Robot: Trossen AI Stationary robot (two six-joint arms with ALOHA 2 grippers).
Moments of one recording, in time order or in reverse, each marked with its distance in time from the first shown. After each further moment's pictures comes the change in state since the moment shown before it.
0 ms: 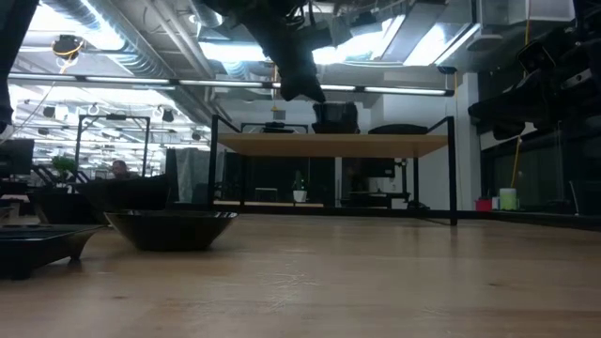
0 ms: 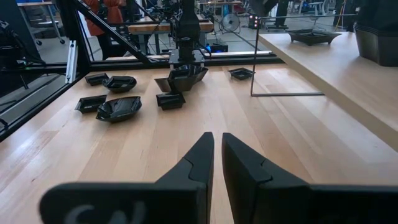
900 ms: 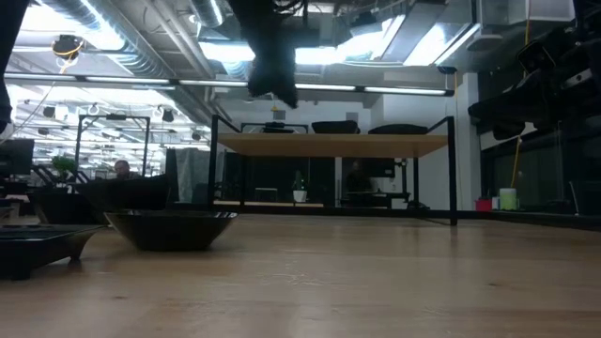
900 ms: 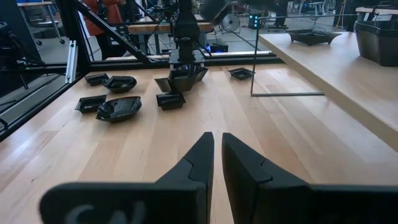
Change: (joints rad) left arm -0.187 -0.026 -0.001 -0.371 -0.276 -0.209; right arm 0.000 0.000 0.000 0.000 0.000 0.000
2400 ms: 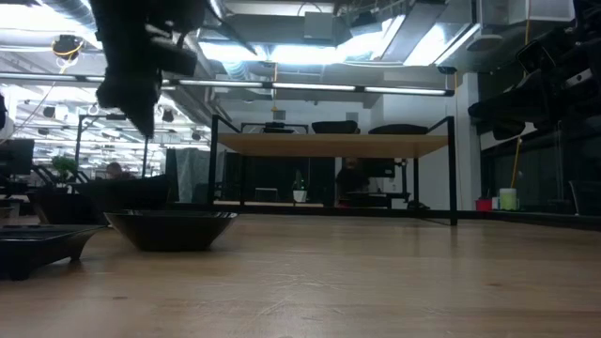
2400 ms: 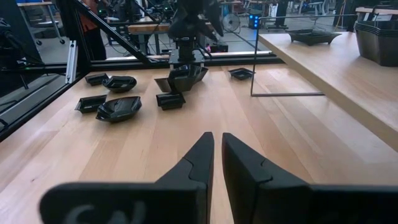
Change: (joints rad) left arm -0.197 -0.376 -0.509 -0.541 0.039 -0.996; right arm 0.000 0.000 0.000 0.000 0.000 0.000
